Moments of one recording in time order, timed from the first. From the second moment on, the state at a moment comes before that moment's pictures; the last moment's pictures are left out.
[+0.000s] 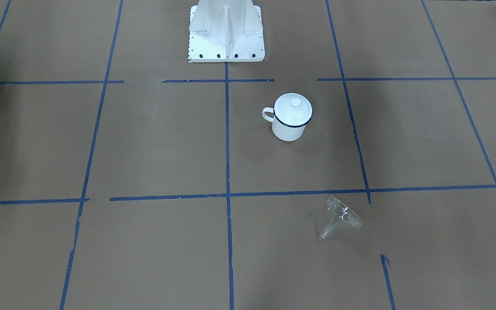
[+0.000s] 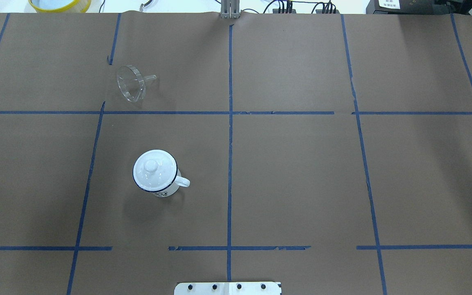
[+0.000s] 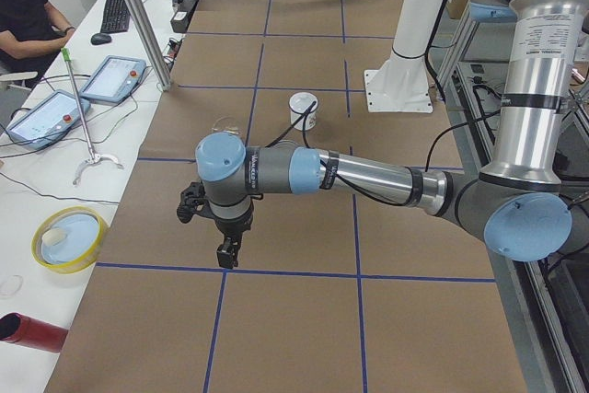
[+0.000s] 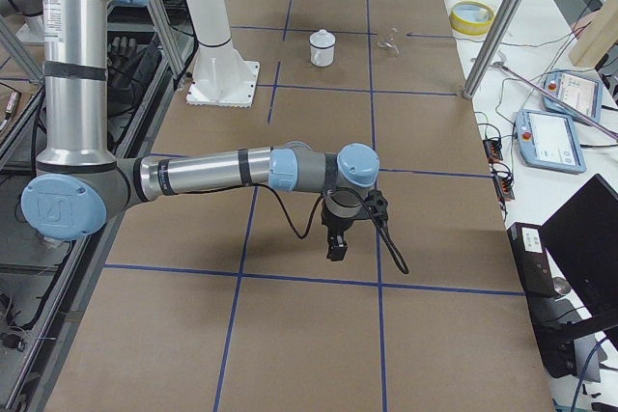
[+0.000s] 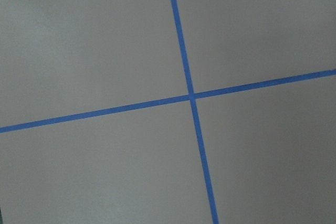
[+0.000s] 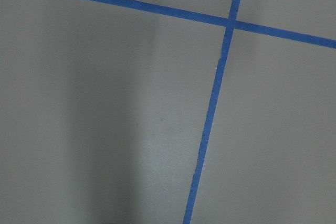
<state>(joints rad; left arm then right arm) -1.65 -1.64 -1.68 -1.38 -2.30 0.25 1.45 -1.63 1.79 -1.79 2.31 -0.13</state>
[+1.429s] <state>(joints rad) -1.66 -1.63 -1.58 -1.55 -2.32 0.28 1.45 -1.63 1.79 -1.79 2.31 -0.13</state>
